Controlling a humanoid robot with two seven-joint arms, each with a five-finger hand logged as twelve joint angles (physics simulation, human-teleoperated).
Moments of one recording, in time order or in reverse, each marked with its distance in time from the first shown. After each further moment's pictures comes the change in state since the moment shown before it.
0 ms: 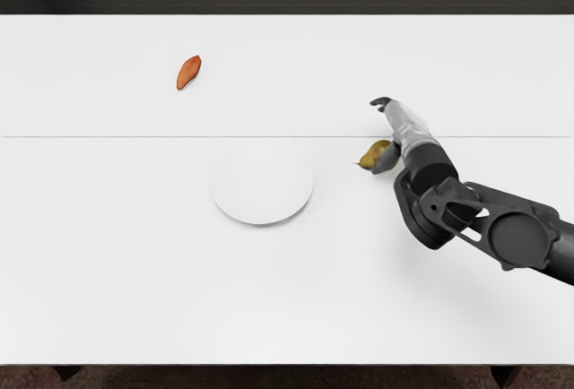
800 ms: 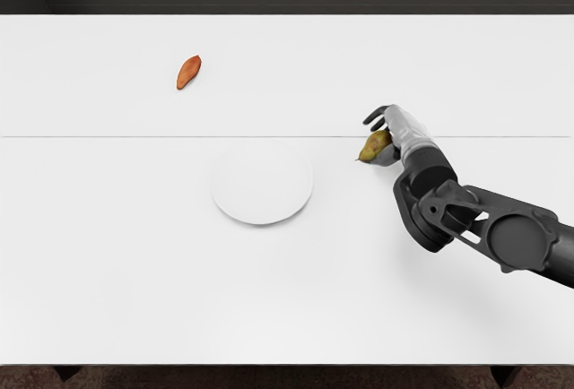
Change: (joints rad) left arm 0.000 0.000 0.000 0.000 0.000 0.000 0.000; right arm -0.008 0.003 0.000 0.000 0.013 0.000 0.000
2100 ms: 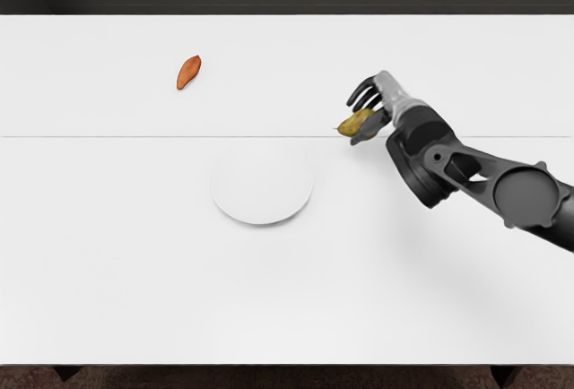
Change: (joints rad) left arm 0.000 0.000 0.000 0.000 0.000 0.000 0.000; right arm 0.109 0.006 0.094 0.016 0.203 0.068 -0.001
